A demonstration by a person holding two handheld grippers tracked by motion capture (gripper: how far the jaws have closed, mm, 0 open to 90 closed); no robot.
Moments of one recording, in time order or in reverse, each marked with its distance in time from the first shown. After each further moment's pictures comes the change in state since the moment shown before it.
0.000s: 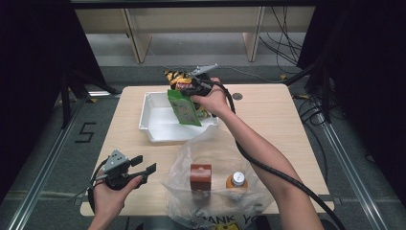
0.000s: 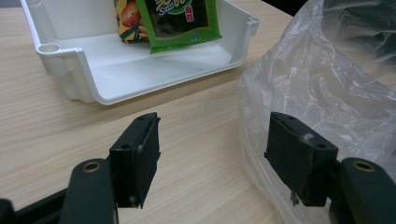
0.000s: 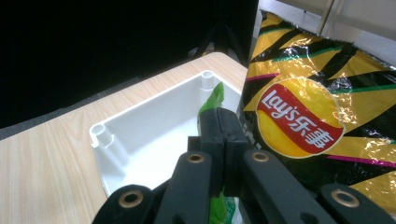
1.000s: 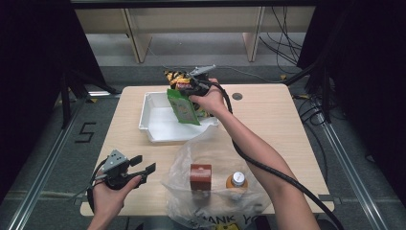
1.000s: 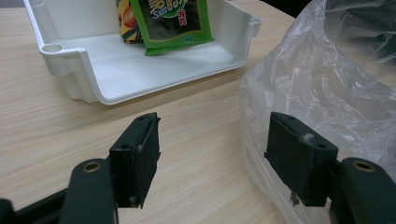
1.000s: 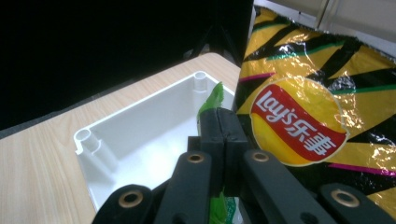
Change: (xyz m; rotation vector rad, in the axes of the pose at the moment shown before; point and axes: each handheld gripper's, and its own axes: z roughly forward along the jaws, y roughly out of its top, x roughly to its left) left arm 0.002 0.000 0.000 -0.001 -0.002 0.002; right arm -0.005 -0.004 0.014 -0.011 -0.024 0.016
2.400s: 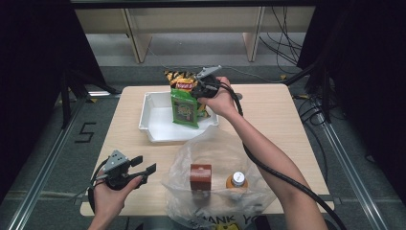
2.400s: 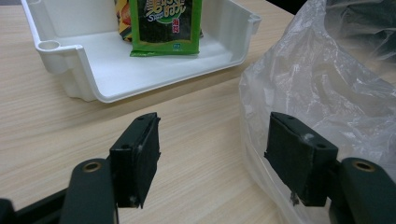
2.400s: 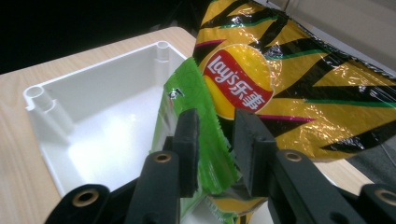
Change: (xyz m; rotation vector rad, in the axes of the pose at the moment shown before) left arm -0.001 -0.001 0.001 0.008 0.001 -0.001; right arm -0.008 -0.005 -0.033 0.099 -0.145 -0.151
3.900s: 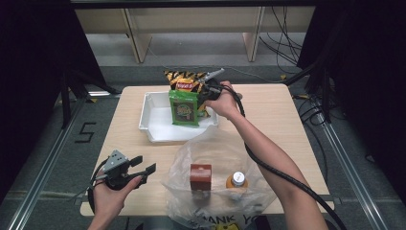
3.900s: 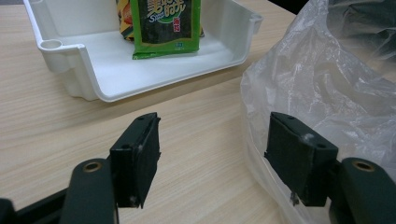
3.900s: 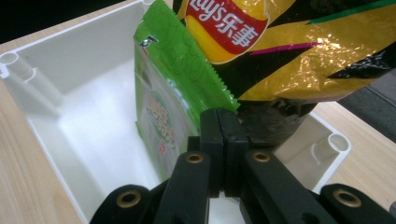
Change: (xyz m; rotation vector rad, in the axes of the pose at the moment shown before) left arm 0.000 0.000 -0.001 0.003 0.002 -0.010; right arm -0.011 -0.021 0.011 0.142 0.002 0.113
